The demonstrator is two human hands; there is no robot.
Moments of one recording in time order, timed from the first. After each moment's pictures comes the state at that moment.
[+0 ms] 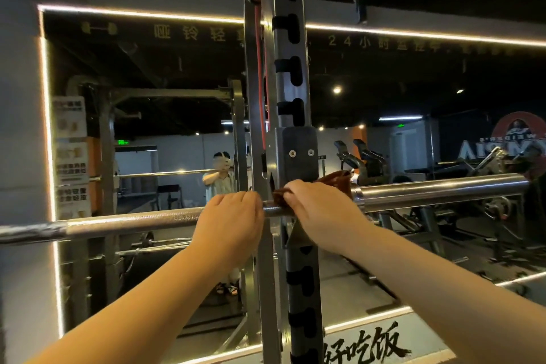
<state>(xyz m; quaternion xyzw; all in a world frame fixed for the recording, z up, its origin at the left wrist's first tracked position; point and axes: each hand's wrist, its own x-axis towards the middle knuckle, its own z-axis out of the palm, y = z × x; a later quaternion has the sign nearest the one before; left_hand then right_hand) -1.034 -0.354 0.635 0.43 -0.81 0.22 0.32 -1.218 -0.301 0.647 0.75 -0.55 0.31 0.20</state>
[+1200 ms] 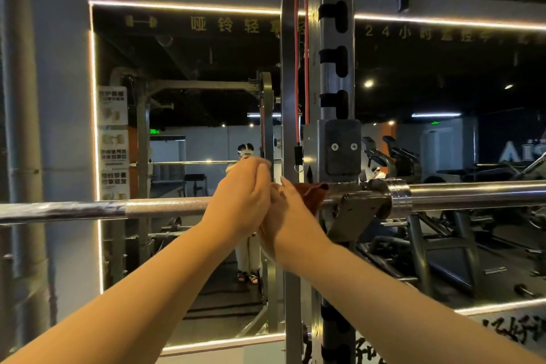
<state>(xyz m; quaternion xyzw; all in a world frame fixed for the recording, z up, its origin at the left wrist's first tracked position) -0.987 -0.352 0.652 0.36 -0.76 -0.02 0.54 -1.097 -0.341 0.625 0.76 -0.55 0.16 0.31</state>
